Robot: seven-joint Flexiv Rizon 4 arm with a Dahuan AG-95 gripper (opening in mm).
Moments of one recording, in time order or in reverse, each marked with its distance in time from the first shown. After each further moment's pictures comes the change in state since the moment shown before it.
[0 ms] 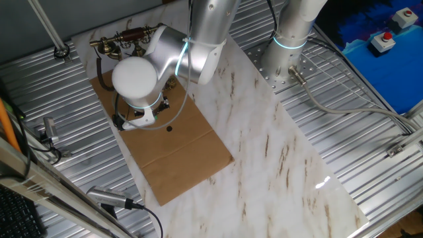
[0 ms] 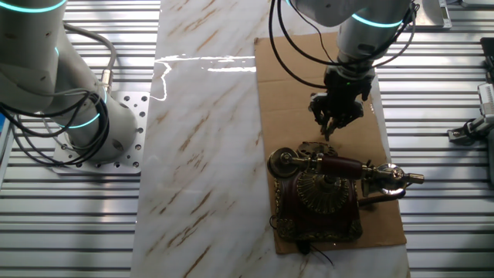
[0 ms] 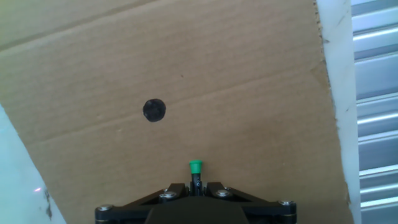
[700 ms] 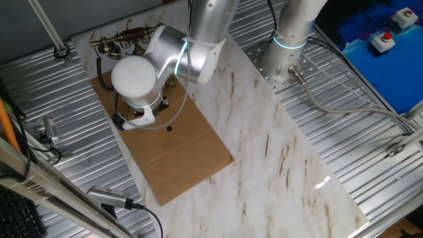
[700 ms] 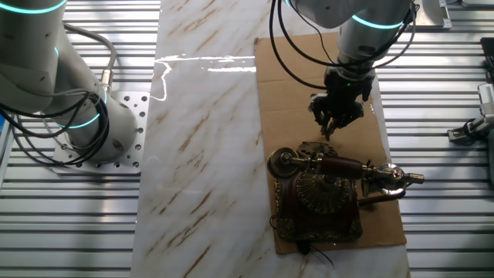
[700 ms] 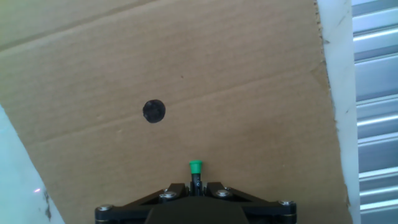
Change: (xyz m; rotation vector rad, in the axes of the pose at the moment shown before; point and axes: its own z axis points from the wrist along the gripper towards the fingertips) arm 0.000 -0.001 0.000 0.002 -0.005 -0.019
